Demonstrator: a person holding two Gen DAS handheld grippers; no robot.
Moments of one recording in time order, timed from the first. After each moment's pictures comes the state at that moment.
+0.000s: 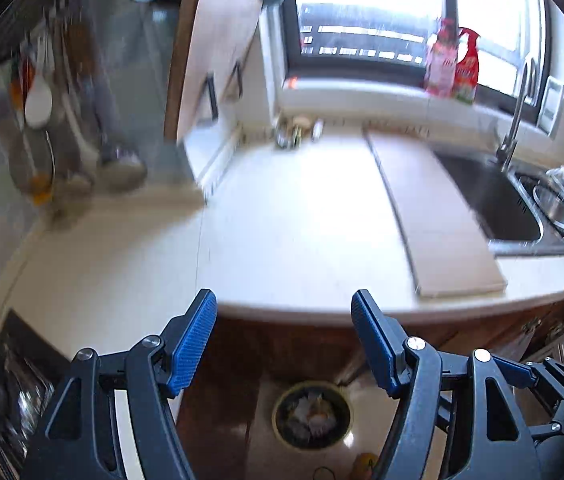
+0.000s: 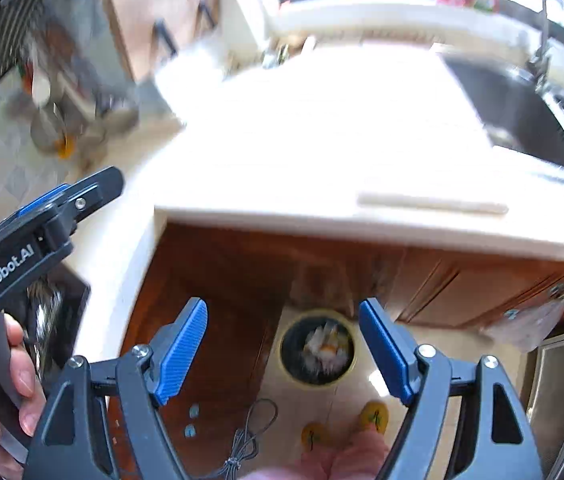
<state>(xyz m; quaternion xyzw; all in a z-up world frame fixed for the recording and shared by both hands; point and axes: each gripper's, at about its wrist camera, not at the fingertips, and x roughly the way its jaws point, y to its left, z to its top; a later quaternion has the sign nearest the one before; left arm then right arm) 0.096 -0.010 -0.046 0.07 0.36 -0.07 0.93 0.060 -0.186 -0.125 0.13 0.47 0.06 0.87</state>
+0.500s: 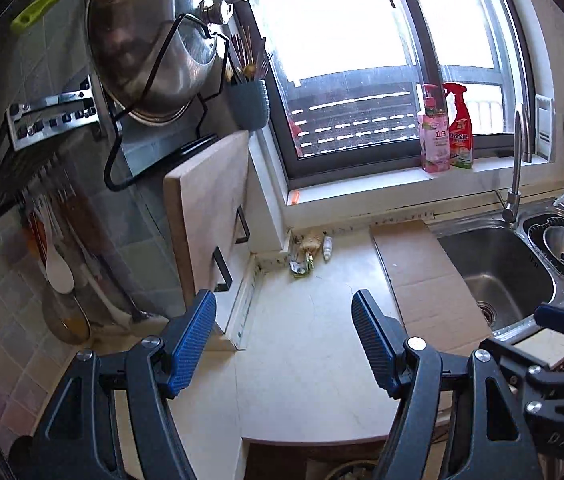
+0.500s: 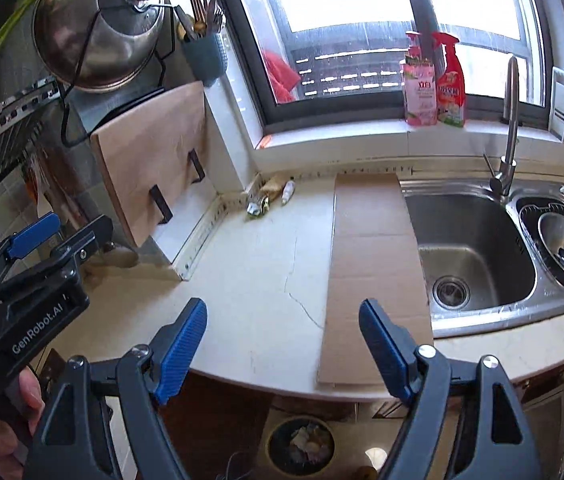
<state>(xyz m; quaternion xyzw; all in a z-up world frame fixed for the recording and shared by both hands) 0.154 -0.065 0.096 0.16 0.23 -0.05 0.96 0.118 -0.240 0.024 0.13 0.34 0.02 0.93</state>
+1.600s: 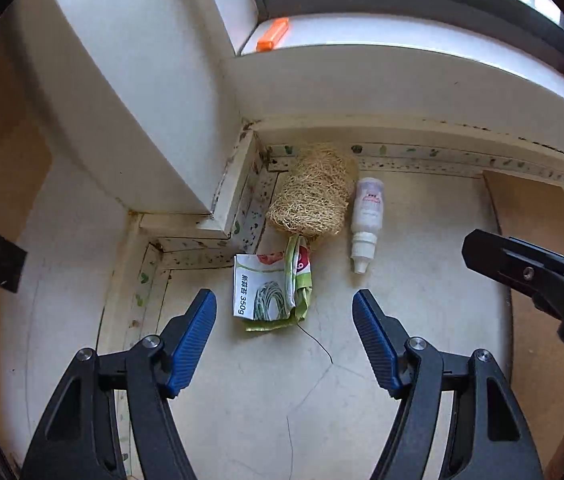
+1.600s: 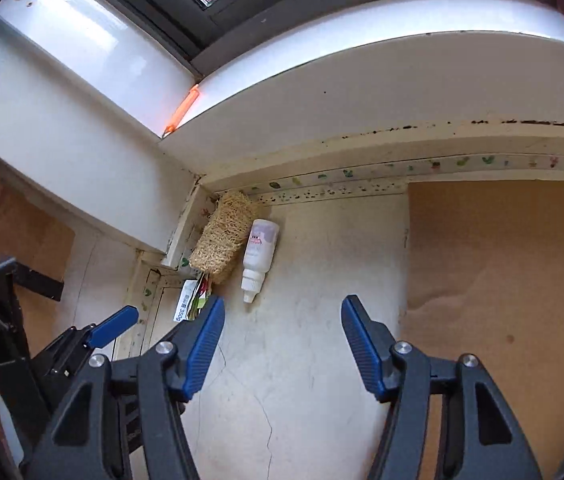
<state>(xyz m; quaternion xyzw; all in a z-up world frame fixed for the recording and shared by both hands) 0.618 -0.152 -0.138 0.12 0.50 -0.02 0.85 0.578 -0.306 -0.153 0.25 0.48 0.12 0.83</state>
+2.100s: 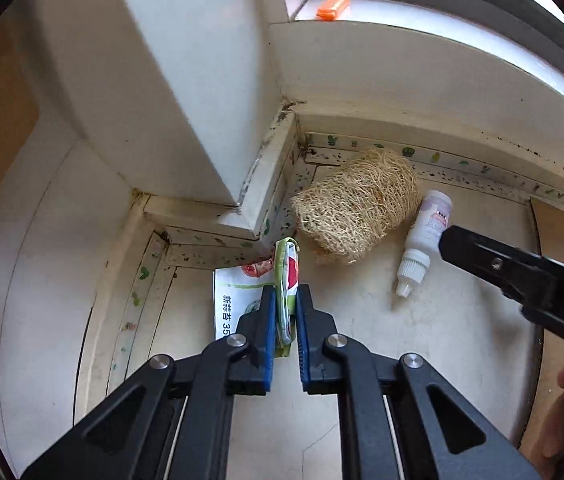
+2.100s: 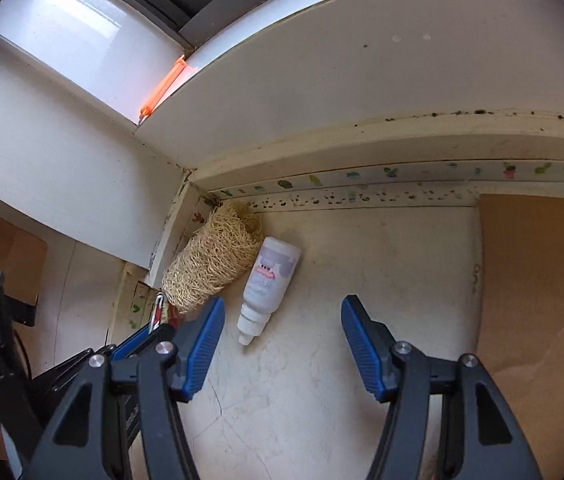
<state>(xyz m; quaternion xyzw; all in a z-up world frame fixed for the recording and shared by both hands) 0.634 -0.124 -0.166 0.07 0.52 0.02 0.85 0.629 -0.280 -0.190 0.25 0.50 0.15 0.82</state>
